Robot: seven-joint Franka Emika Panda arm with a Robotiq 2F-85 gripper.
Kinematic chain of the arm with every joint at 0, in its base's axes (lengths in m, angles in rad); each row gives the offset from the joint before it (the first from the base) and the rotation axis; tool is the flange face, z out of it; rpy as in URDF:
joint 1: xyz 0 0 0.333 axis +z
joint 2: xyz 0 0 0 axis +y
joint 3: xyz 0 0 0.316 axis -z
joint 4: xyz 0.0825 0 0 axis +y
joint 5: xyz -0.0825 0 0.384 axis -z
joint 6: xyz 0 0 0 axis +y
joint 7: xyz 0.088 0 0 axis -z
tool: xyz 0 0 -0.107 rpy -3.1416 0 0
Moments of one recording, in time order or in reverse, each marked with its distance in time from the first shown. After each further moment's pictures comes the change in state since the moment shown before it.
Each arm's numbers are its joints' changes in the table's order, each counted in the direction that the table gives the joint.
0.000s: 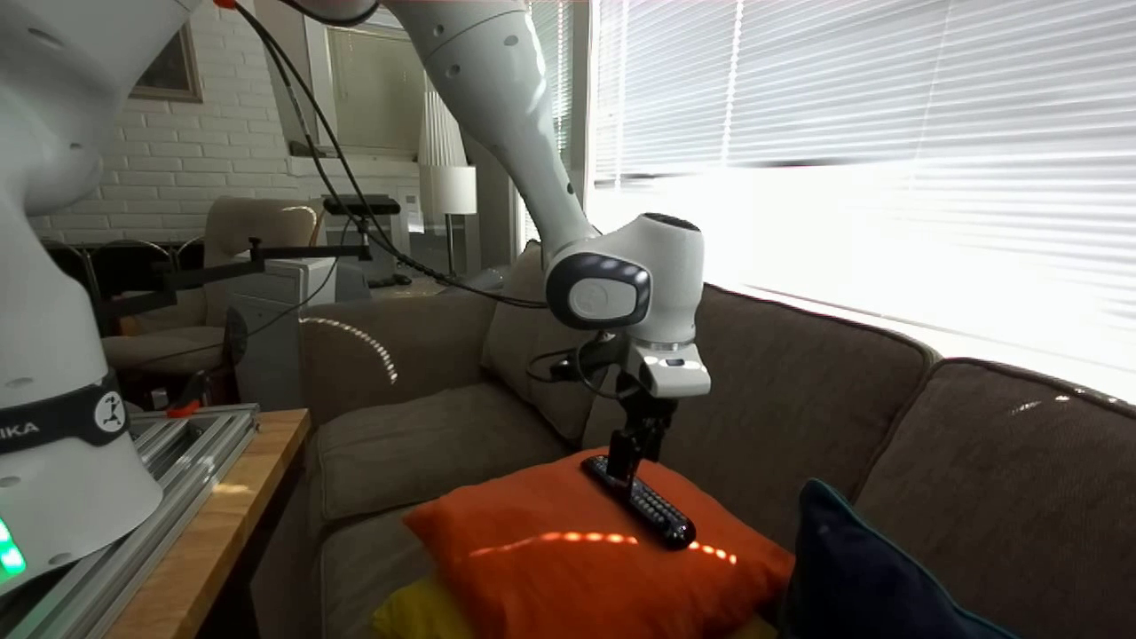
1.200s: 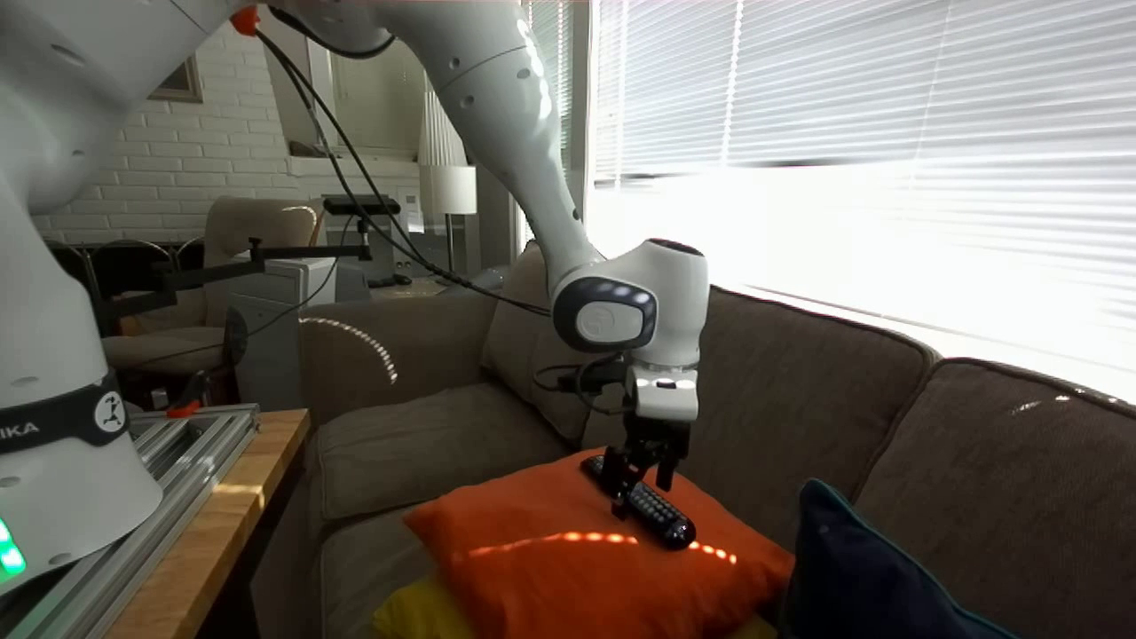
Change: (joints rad) arm 0.049 0.083 0.060 -0.059 0.001 -0.001 0.287
